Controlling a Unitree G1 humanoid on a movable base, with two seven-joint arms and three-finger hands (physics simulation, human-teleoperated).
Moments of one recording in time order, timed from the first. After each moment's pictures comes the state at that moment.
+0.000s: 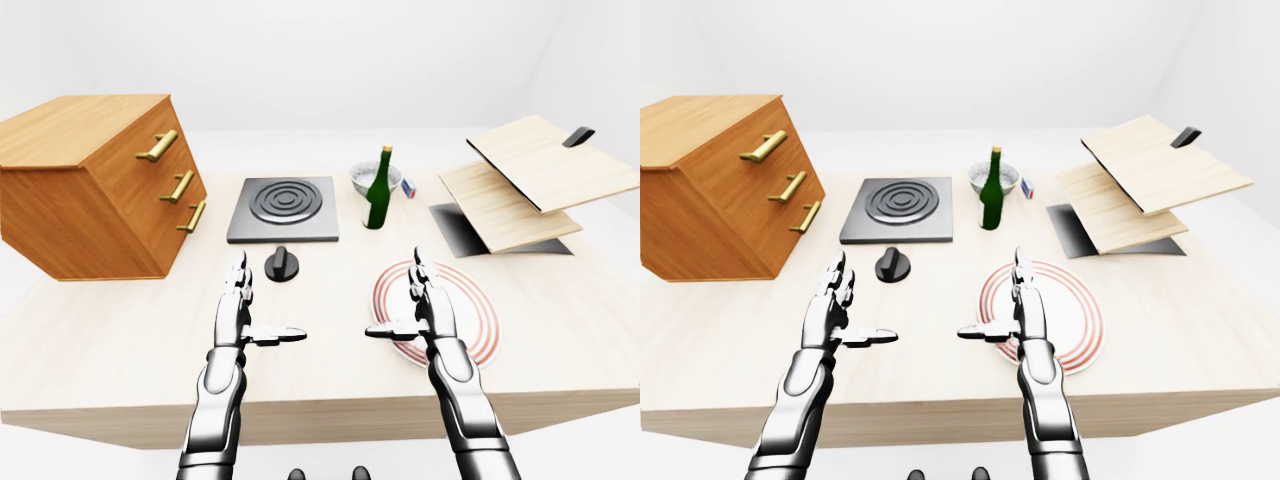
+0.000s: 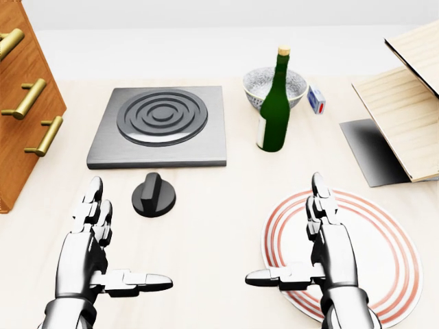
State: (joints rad) left arm 0.00 0.02 0.03 0.02 -0.01 -0.01 -0.03; right arm -0.02 -0.02 -0.03 0.03 -0.02 0.02 0.01
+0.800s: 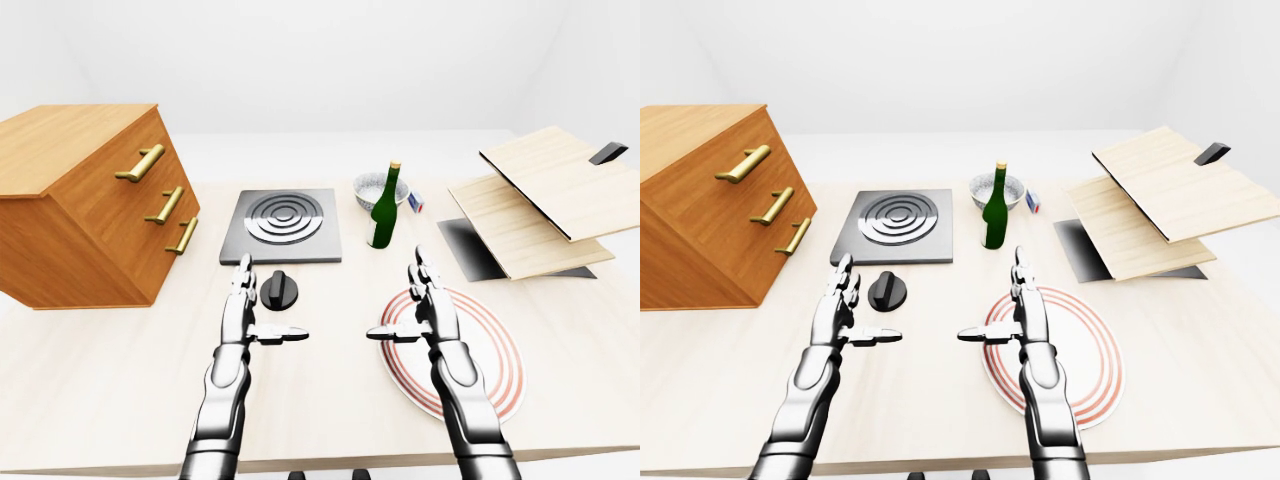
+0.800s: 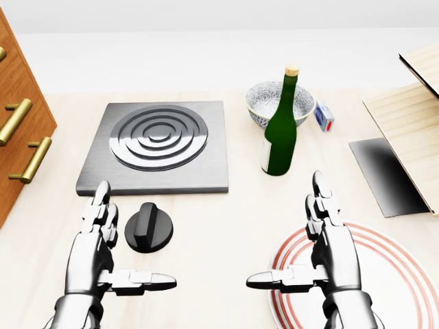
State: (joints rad) left arm -0.05 0.02 0.03 0.14 0.00 -0.06 -0.03; right arm 0.01 -0.02 -0.04 0.00 0.01 -0.01 0.04
